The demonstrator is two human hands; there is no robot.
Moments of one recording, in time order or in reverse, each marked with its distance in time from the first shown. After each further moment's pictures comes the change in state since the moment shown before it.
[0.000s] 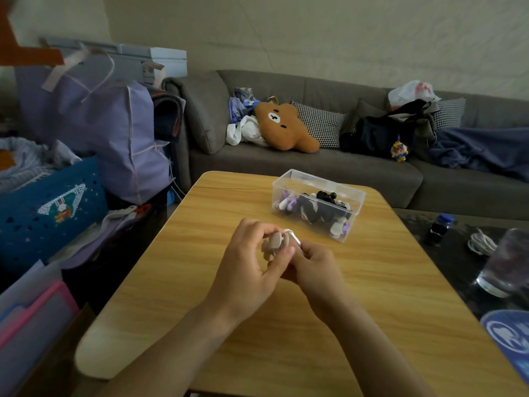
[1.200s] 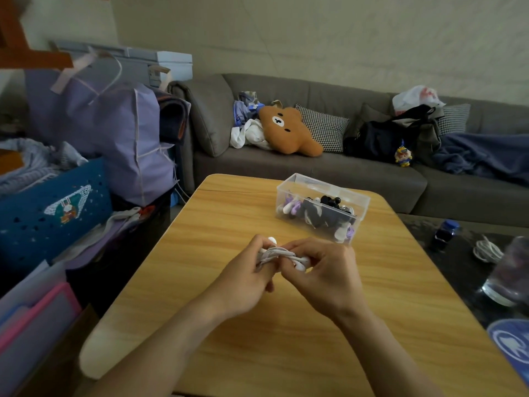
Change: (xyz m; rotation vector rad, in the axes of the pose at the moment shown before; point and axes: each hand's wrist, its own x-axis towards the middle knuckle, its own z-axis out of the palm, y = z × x) left_hand 0.003 -0.015 -0.011 -0.282 -0.368 -0.445; right_hand 0.000 -0.003 -0.016 -0.626 0.094 -0.738
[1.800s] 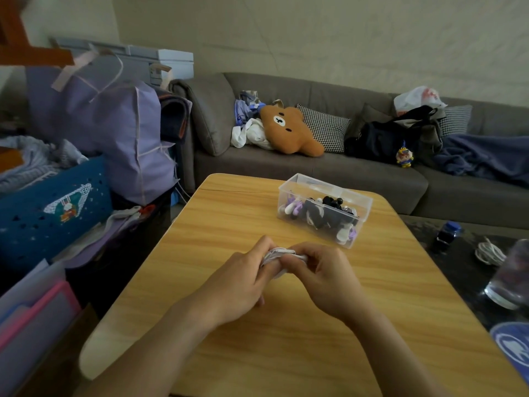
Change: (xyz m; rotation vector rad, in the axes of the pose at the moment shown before) left_hand -0.005 0.005 -0.013 0.385 -0.086 0.078; right_hand 0.004 0.015 0.001 0.032 -0.231 0.256
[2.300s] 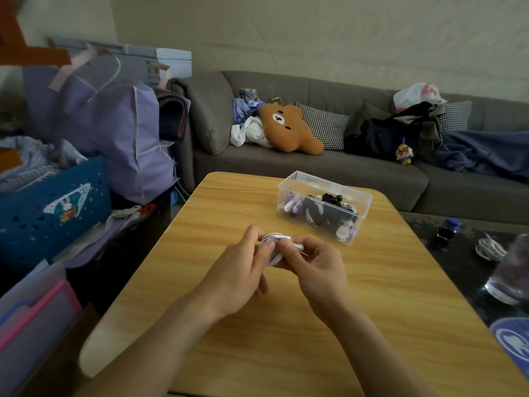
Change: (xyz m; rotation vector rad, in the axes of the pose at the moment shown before) left_hand 0.004 -0.002 0.002 -0.097 0.131 -0.012; right_hand -0.002 -0.013 0.023 0.693 0.136 0.124
